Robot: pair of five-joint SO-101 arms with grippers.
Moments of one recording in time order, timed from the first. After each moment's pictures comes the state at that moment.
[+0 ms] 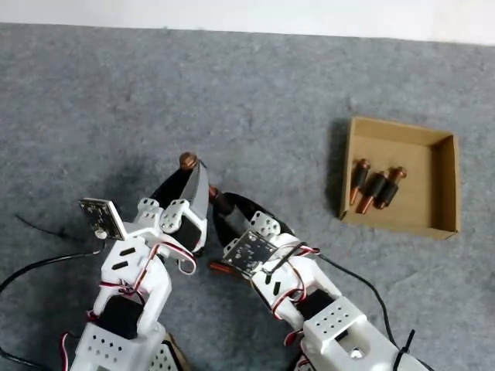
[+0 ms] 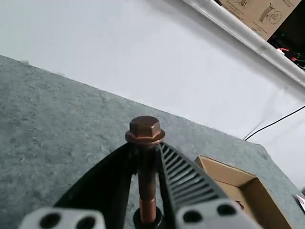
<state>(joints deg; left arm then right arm) 16.4 -103.0 96.1 16.6 34.9 -41.3 -55.8 94.9 -21.7 29.7</state>
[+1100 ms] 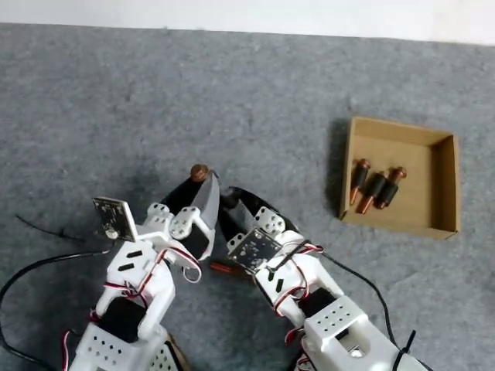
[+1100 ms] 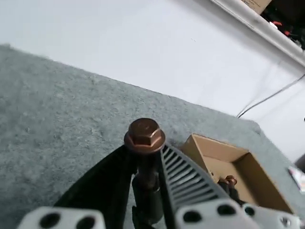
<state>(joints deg) 20.5 -103.8 96.1 21.8 31.3 -39.2 -55.7 94.9 -24.7 29.8</state>
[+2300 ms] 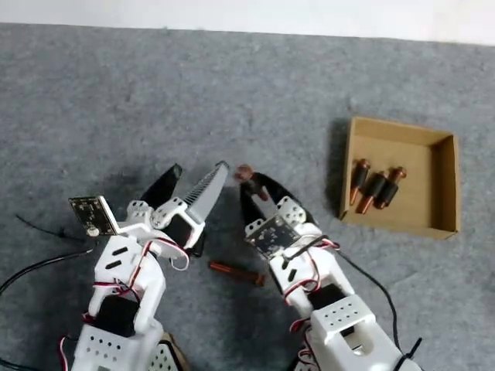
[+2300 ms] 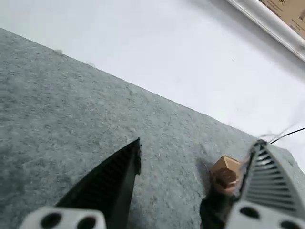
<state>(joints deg) 10.1 -103.5 96.1 21.7 36.3 -29.6 -55.8 94.9 -25.9 29.8</state>
